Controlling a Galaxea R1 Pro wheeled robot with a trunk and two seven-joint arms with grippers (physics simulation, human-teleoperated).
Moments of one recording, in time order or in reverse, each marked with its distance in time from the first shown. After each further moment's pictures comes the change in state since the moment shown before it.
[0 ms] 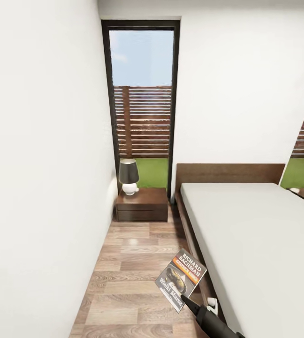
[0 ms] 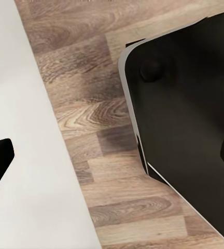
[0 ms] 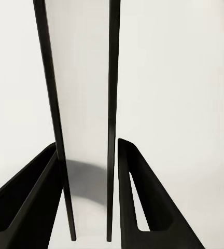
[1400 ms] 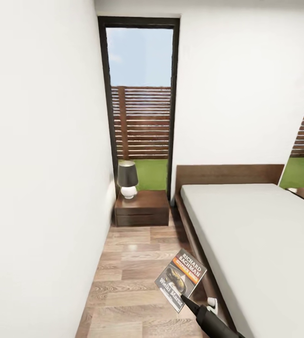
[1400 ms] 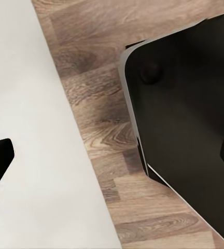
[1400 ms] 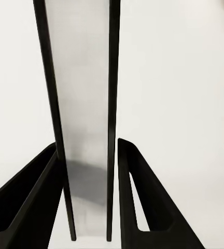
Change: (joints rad) left arm 0.000 -0.002 0.000 0.000 -0.002 -0.001 0.002; right arm 0.000 0.000 0.000 0.000 0.000 0.000 0.000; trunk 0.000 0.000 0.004
